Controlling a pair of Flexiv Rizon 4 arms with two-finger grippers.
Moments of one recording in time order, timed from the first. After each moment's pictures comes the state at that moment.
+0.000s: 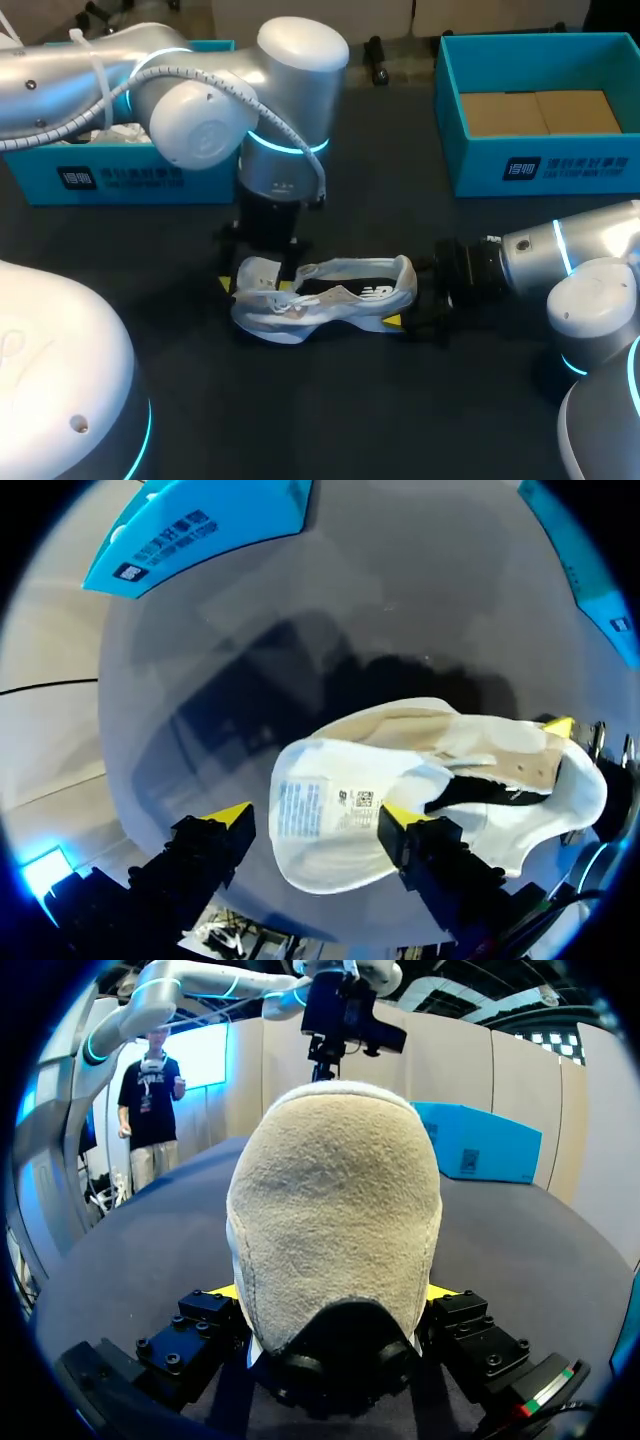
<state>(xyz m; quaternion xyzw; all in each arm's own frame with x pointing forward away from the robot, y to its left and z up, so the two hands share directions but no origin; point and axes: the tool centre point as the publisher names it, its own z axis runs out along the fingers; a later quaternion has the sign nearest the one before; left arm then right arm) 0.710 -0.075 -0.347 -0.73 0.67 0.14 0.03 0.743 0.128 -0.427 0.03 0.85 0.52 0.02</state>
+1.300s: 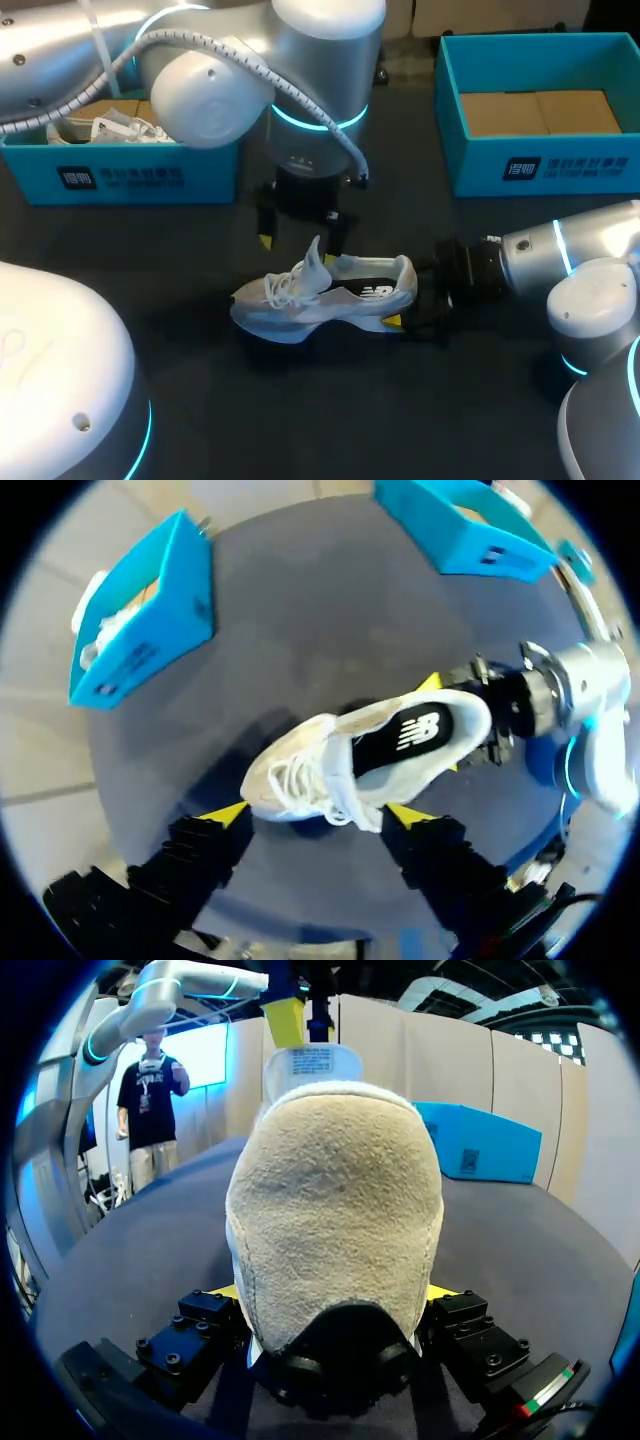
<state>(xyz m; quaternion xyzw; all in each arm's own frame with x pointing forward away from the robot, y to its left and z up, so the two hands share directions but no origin) 0.715 -0.144 -0.266 -0.59 0.81 0.02 0.05 0.743 0.128 -0.427 0.03 0.85 0.52 0.02</state>
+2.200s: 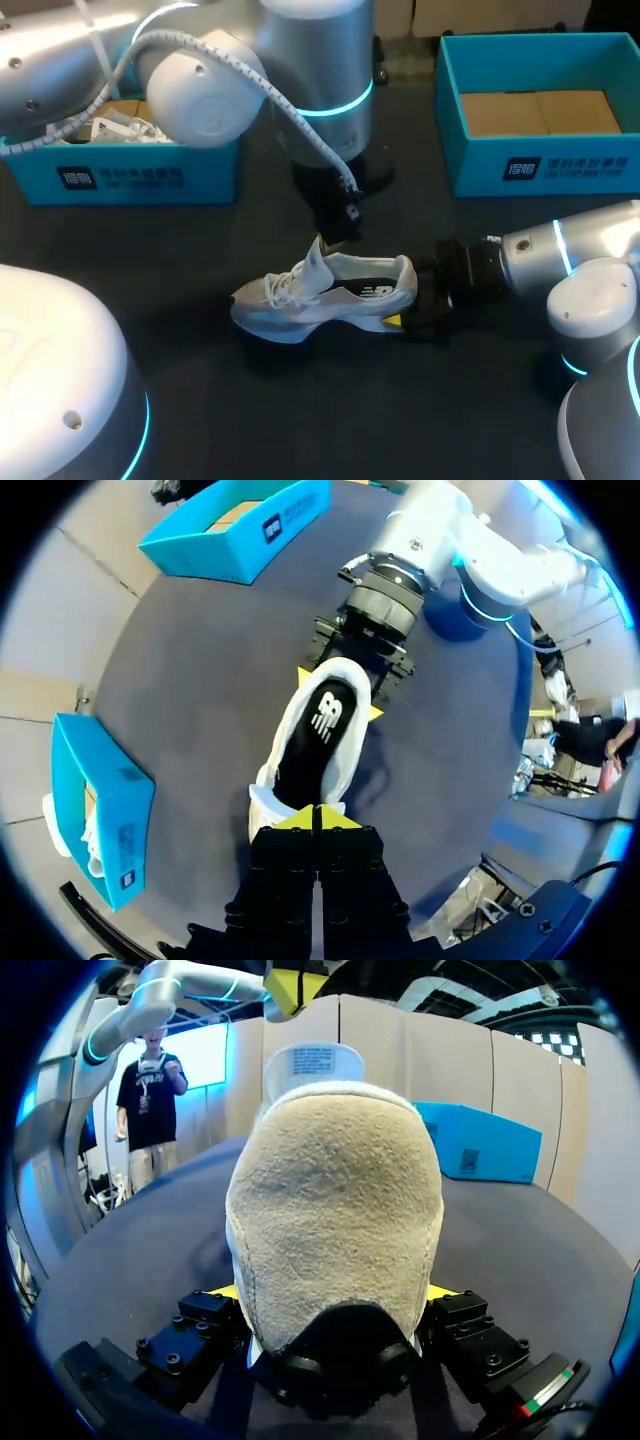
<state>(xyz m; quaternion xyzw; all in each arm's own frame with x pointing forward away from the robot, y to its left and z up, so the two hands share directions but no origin) 0.712 -0.177 -0.248 -0.22 0.97 -0.03 0.01 0.743 0.128 -0.427 0.03 0.85 0.52 0.02</state>
